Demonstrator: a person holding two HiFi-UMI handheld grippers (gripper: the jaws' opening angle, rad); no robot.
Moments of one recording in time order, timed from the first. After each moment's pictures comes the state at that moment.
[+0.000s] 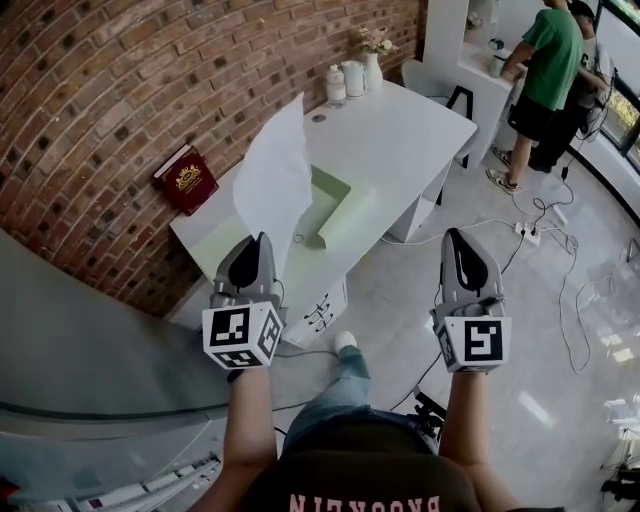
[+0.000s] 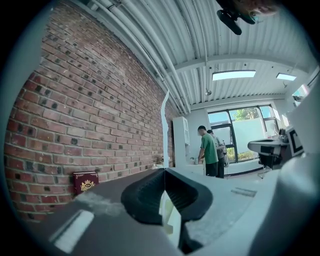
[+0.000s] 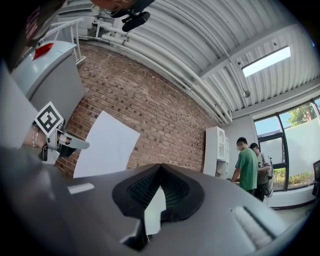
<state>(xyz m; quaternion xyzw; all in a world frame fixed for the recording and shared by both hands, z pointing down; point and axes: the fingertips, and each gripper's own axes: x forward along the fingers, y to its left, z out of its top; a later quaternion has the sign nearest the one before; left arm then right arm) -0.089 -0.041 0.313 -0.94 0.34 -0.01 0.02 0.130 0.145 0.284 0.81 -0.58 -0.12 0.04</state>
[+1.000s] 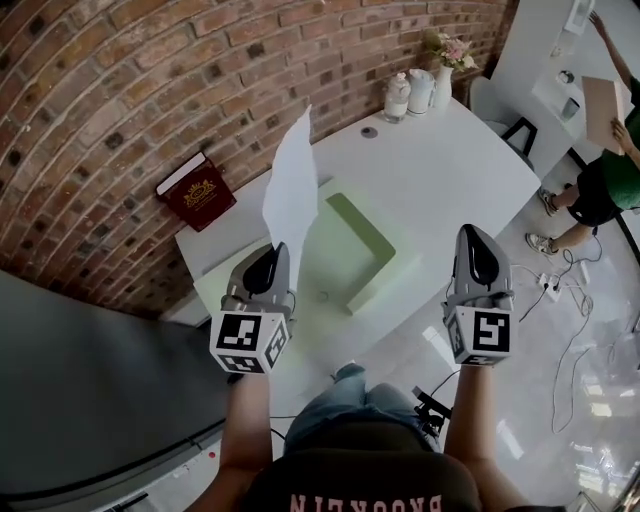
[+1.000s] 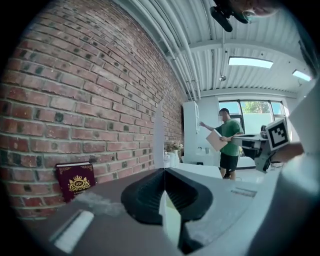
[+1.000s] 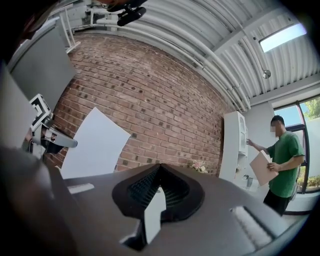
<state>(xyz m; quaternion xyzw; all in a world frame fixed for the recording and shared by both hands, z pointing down) -0.028 -0.237 0.359 -0.93 0.36 -0.07 -0.04 0.227 -0.123 0.302 0.77 -0.63 -0.08 0.09</state>
